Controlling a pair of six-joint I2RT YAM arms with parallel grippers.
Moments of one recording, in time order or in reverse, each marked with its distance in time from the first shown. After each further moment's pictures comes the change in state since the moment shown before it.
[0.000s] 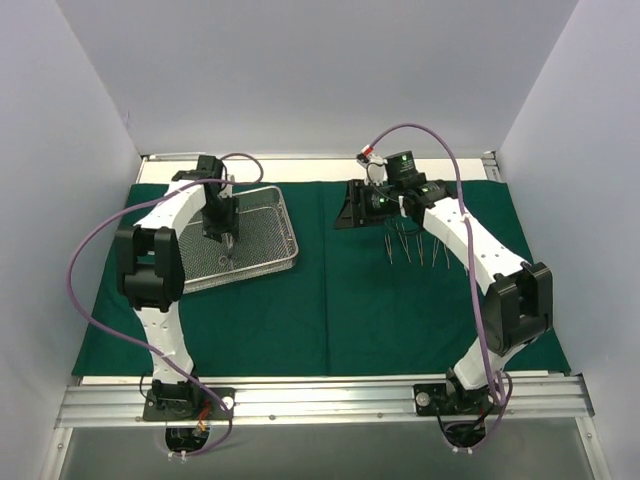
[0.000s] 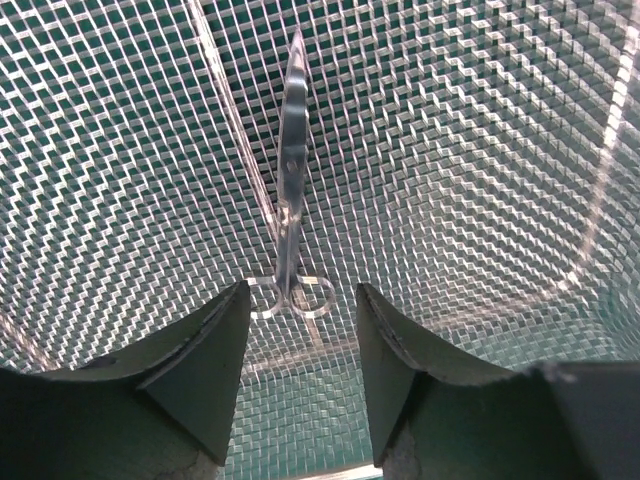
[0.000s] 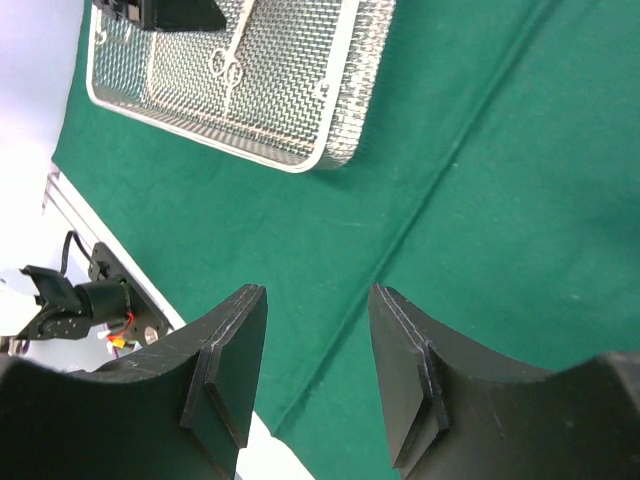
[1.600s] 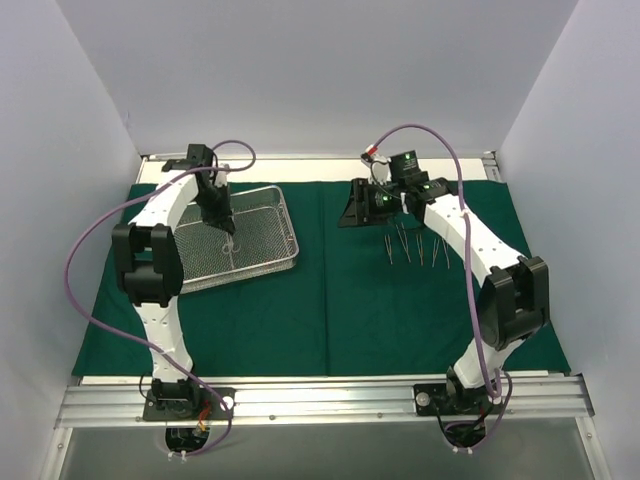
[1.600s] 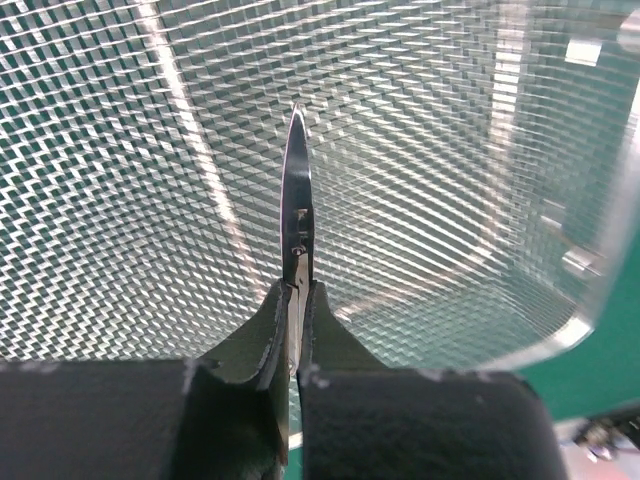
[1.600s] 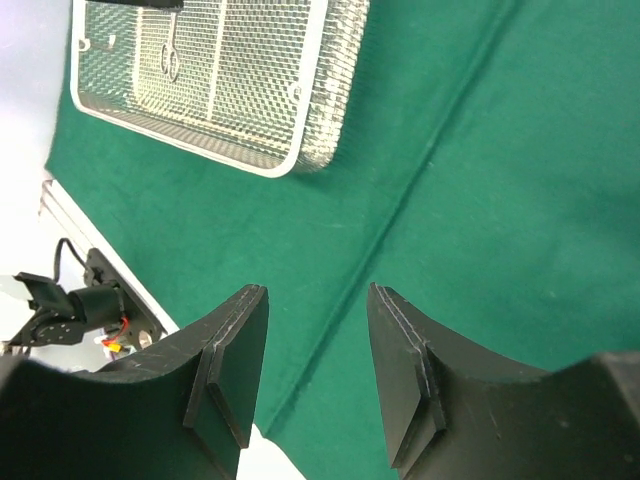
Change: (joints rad) left arm 0.038 0.074 0.150 -0.089 0.130 -0.032; right arm -0.045 0.021 -0.005 -0.008 -0.014 -0.016
